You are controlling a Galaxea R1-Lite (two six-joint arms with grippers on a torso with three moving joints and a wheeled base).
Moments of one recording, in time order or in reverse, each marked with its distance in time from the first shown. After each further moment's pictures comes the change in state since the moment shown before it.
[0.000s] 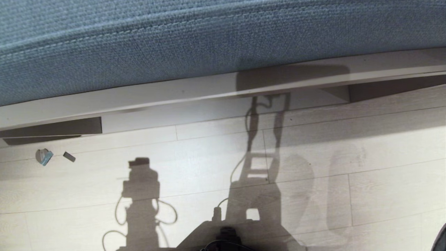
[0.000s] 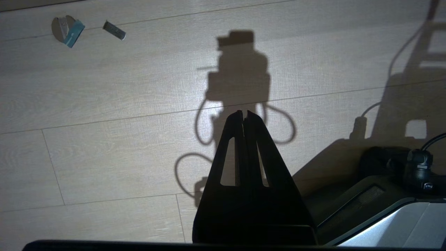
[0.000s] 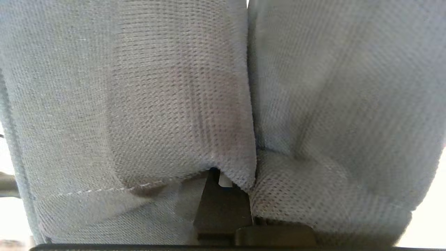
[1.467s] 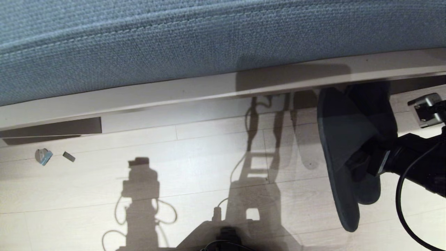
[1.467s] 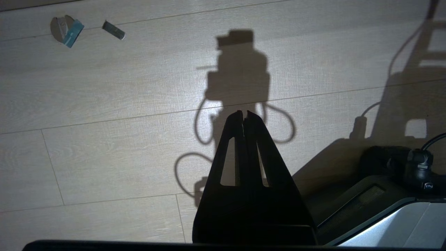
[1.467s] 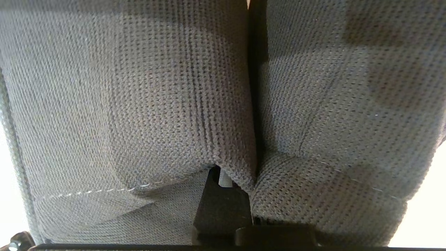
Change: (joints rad) left arm -0.001 0.000 0.000 0.000 0.000 0.002; right arm 0.183 1.275 -0.456 -0.794 0.187 -0.112
